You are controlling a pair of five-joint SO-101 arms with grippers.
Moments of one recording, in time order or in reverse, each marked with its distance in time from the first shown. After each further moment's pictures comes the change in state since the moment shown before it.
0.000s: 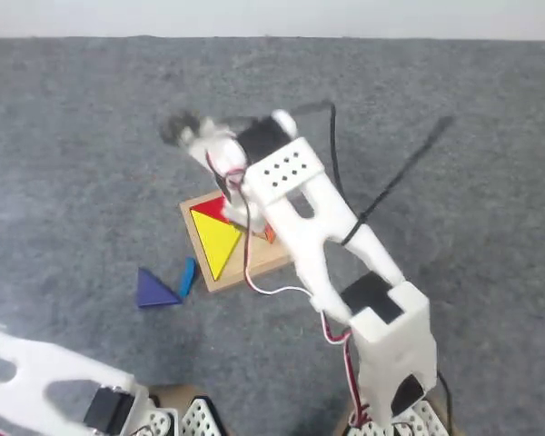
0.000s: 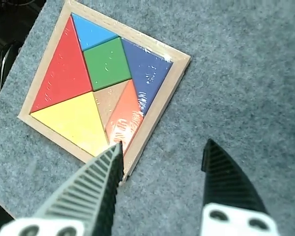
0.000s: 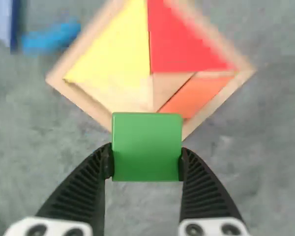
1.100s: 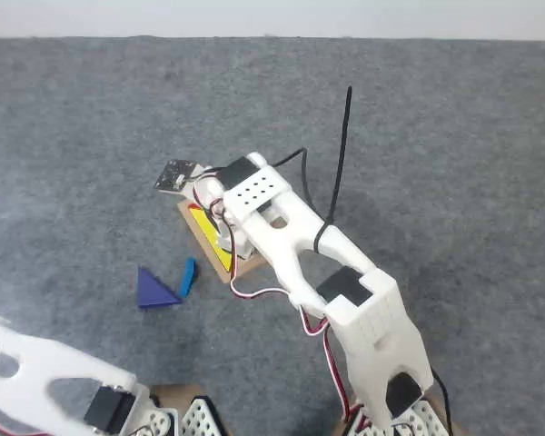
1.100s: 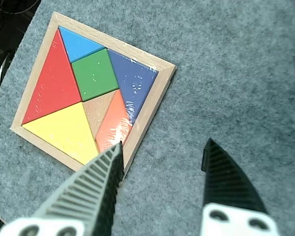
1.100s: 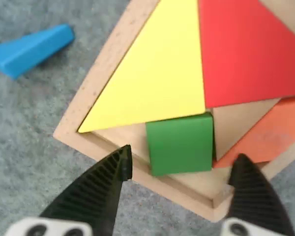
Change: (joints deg) left arm 1.7 0.0 0.0 0.0 0.0; right arm -4.0 11.6 4.6 -12.6 -0.4
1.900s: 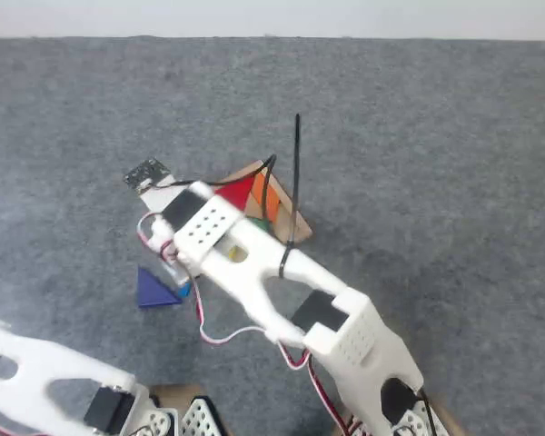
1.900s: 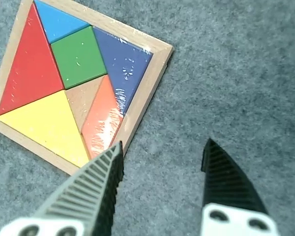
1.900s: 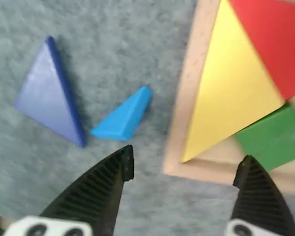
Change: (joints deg) left arm -1.1 4.7 -0.8 0.0 -0.7; right arm -14.1 0.0 -5.4 1.3 -43.3
